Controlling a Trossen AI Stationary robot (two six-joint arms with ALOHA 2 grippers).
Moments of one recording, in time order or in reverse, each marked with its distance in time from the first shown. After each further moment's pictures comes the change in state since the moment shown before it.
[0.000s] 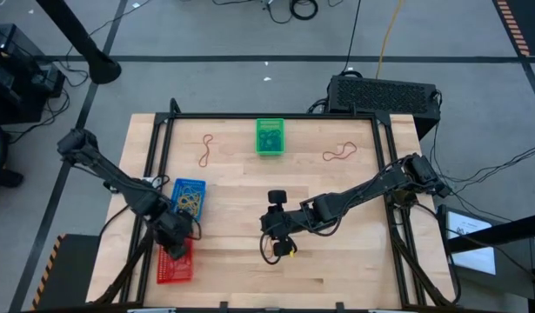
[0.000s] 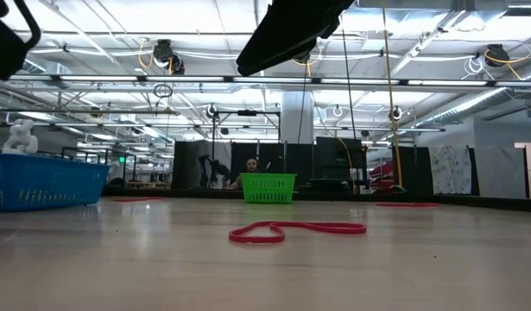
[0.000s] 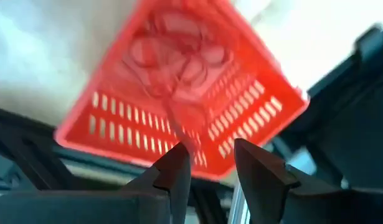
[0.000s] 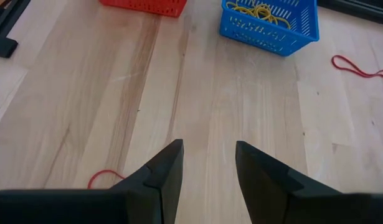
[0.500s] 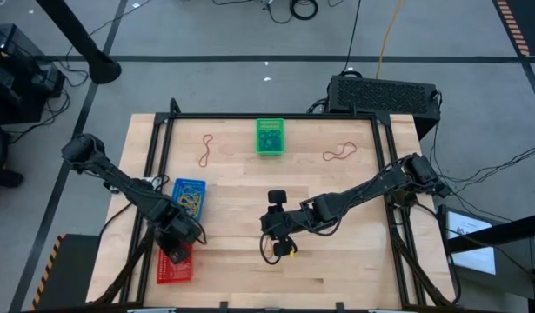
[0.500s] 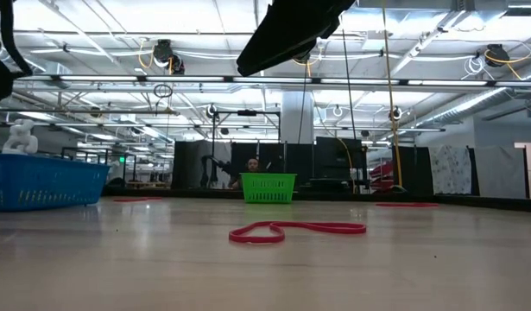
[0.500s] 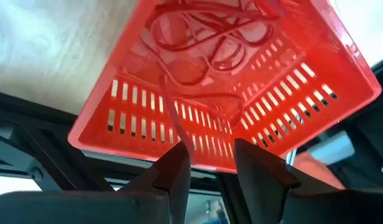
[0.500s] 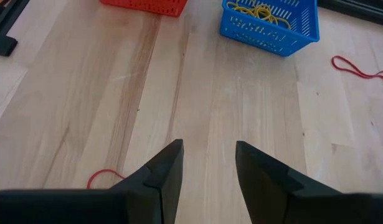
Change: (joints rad) left arm 0.033 0.143 0.000 -0.039 0.126 0.132; right arm 0.000 0.000 0.000 0.000 0.000 -0.007
